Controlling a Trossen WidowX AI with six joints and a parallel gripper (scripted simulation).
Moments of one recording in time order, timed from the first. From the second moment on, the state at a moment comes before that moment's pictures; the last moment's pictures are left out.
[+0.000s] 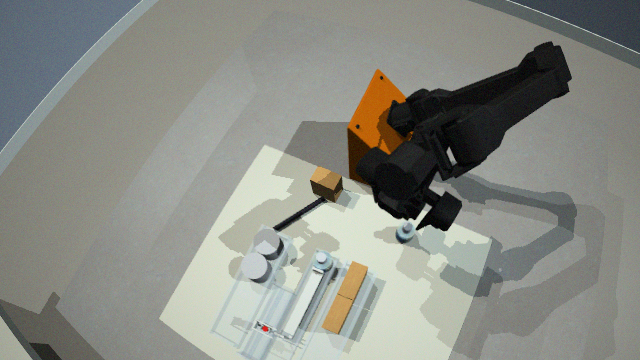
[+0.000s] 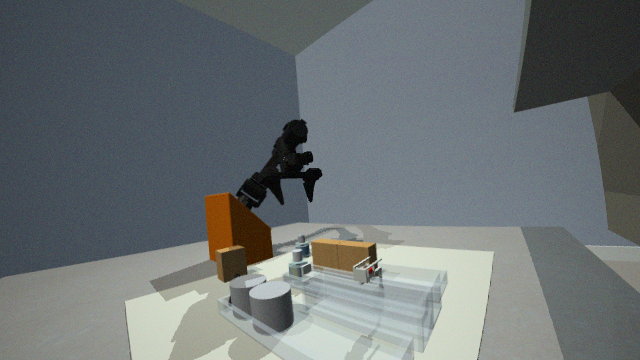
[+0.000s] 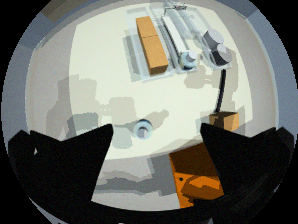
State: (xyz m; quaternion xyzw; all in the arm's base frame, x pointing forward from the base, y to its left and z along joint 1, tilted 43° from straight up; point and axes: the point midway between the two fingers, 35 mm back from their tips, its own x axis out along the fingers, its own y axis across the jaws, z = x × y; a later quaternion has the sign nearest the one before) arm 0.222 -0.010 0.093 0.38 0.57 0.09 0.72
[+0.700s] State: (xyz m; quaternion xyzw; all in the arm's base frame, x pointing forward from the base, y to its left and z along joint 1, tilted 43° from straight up) arm 0.214 0.068 0.048 0.30 0.64 0.21 0.67
